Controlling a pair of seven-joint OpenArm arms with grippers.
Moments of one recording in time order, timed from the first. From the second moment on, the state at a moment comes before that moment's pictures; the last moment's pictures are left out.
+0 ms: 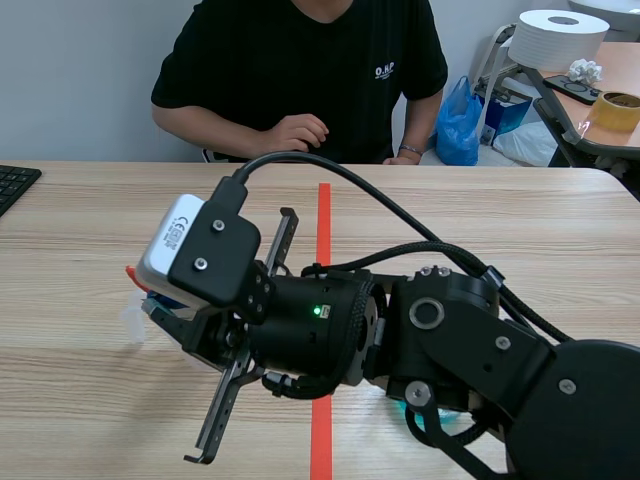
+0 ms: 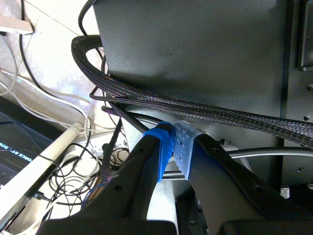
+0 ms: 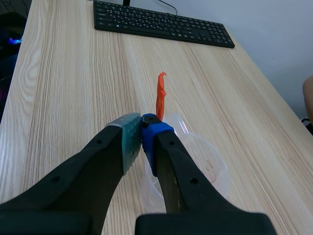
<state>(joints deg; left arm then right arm) 19.9 -7.5 -9.7 17.4 17.3 -8.9 -22.2 1.6 16.5 -43.8 92.5 -9.2 28.1 9.6</state>
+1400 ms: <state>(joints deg) 19.9 -7.5 -9.7 17.4 17.3 -8.9 -22.2 1.6 16.5 -43.8 105.2 -8.0 27.8 4.3</state>
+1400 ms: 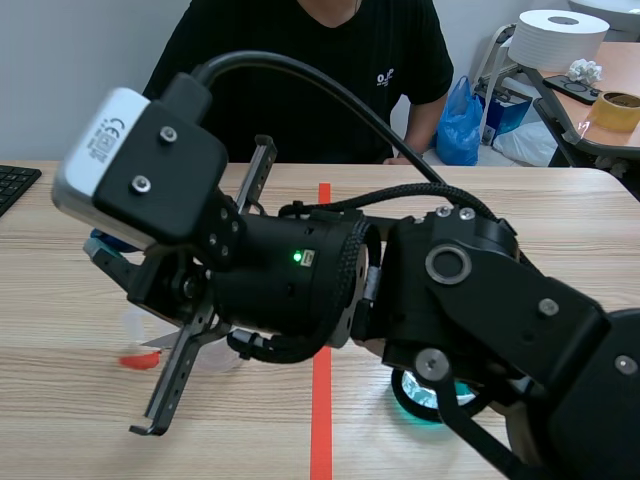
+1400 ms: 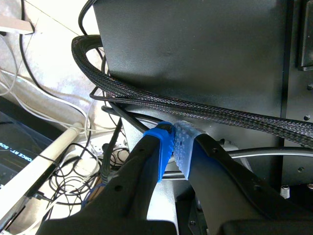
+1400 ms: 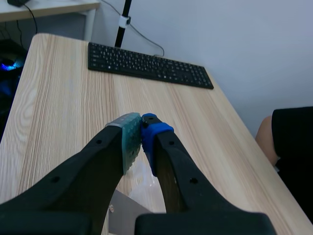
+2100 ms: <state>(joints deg) 19.9 -7.5 -9.7 17.4 17.3 -8.9 -22.2 1.6 16.5 -33.2 124.4 13.0 27.8 -8.3</state>
